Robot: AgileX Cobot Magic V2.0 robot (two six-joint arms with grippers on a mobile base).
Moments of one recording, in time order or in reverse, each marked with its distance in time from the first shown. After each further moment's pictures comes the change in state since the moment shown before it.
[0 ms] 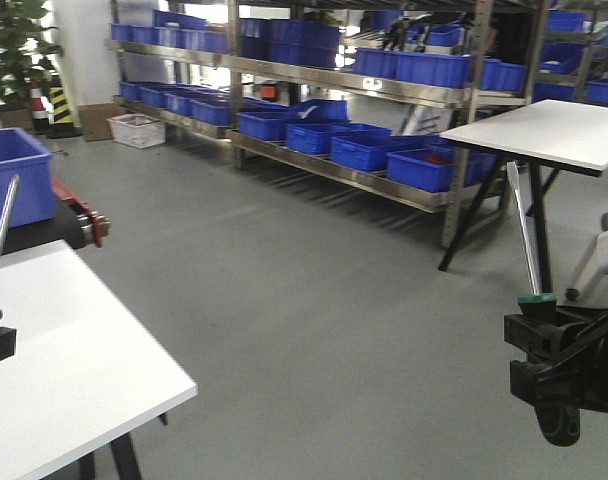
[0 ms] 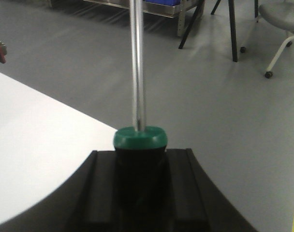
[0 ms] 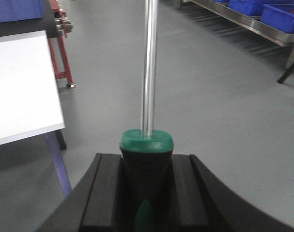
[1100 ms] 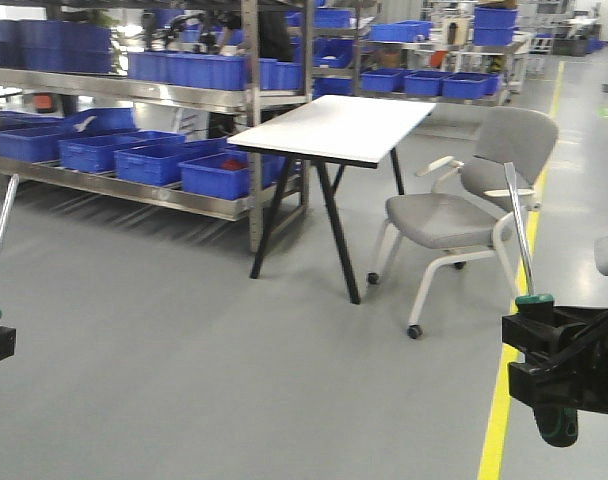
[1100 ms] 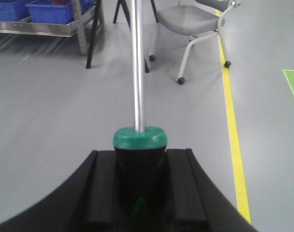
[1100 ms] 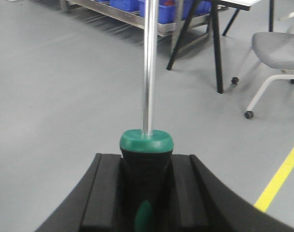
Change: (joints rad) left arm 0.000 0.000 0.000 0.000 0.000 0.000; right arm 0.000 0.000 0.000 0.000 0.001 0.000
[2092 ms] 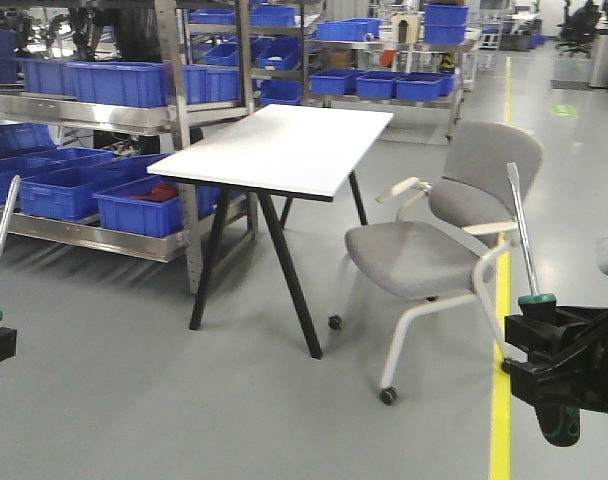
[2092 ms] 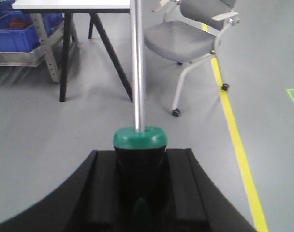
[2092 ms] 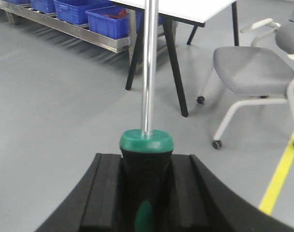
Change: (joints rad) left arm 0.000 0.000 0.000 0.000 0.000 0.000; right arm 0.000 0.000 0.000 0.000 0.000 0.000
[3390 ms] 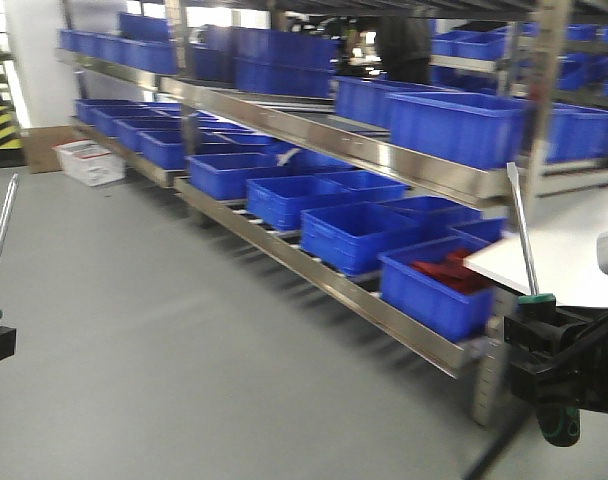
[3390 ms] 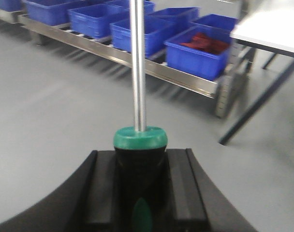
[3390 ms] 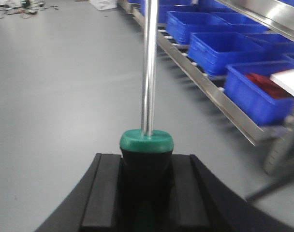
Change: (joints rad) left arm 0.000 0.000 0.000 0.000 -0.001 0.000; right arm 0.000 0.000 0.000 0.000 0.001 0.000
